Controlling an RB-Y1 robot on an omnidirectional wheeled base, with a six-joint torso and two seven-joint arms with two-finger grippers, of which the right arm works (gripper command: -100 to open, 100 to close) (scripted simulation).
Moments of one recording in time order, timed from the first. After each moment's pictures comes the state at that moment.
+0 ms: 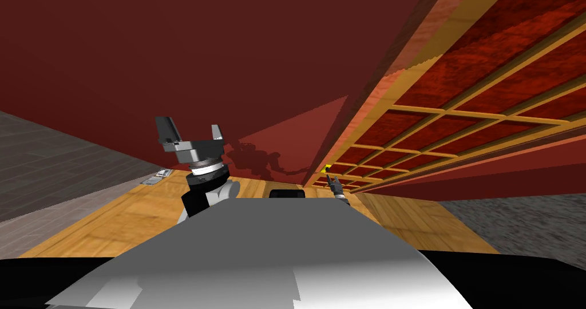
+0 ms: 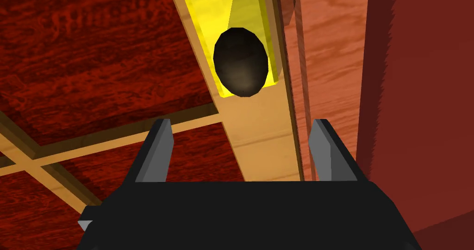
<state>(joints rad) 0.25 -0.25 -0.31 -0.75 0.30 -1.11 0.82</state>
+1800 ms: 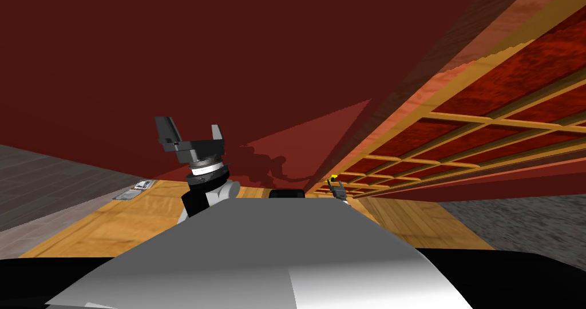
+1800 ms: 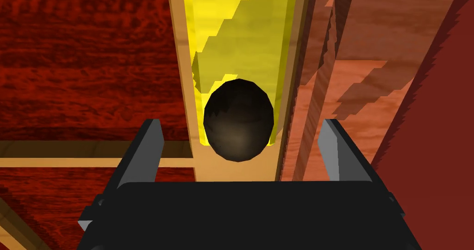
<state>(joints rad) 0.30 -0.24 -0.37 -0.74 0.35 -1.15 1.06</state>
